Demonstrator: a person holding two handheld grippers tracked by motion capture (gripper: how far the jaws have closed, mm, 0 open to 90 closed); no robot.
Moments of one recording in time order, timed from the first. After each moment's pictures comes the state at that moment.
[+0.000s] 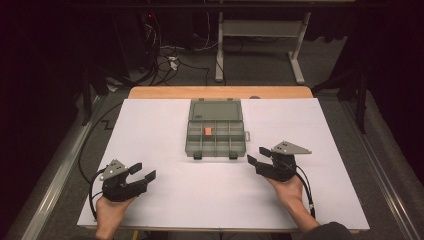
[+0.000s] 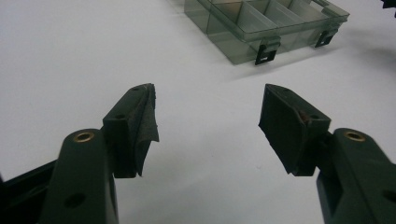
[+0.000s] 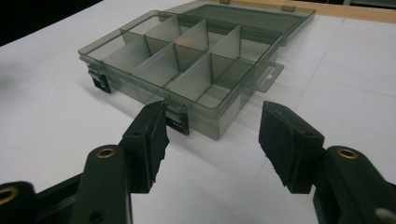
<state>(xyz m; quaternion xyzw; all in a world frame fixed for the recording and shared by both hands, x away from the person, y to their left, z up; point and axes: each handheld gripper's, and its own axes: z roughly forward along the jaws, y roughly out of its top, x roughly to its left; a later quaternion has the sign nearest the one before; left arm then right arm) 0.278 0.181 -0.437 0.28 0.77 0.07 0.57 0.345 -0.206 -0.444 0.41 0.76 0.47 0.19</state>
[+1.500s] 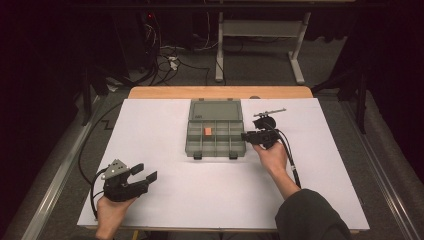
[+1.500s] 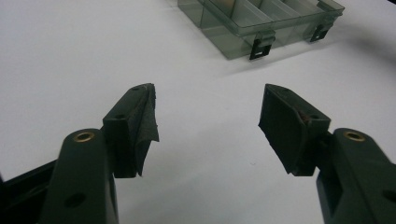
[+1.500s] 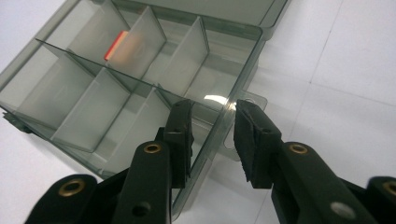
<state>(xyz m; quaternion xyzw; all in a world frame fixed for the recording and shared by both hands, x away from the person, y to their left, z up) 0.279 0.179 -0.437 0.29 0.77 0.06 0.56 0.445 -0.172 -0.424 0.51 0.78 0.34 0.10</state>
